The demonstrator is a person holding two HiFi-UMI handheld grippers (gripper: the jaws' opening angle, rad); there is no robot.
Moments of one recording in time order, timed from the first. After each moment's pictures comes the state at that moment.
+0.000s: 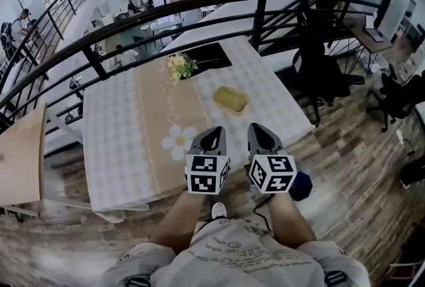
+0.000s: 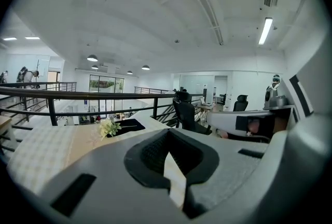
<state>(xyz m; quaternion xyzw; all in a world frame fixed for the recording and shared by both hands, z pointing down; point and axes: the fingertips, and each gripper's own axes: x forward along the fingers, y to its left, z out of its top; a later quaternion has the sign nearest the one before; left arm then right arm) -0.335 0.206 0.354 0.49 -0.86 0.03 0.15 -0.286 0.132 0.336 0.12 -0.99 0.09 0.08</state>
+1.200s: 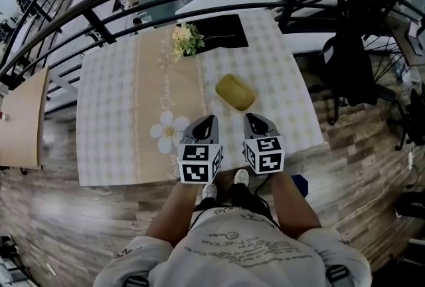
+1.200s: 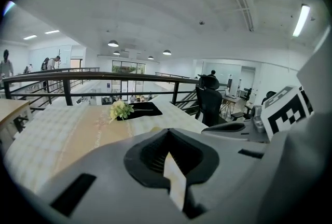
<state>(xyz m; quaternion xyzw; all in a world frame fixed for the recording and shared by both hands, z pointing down) -0.434 0.120 0.429 0.38 -0.89 0.03 0.25 -0.408 0.022 0.470 -0.02 -0.96 0.04 0.26</state>
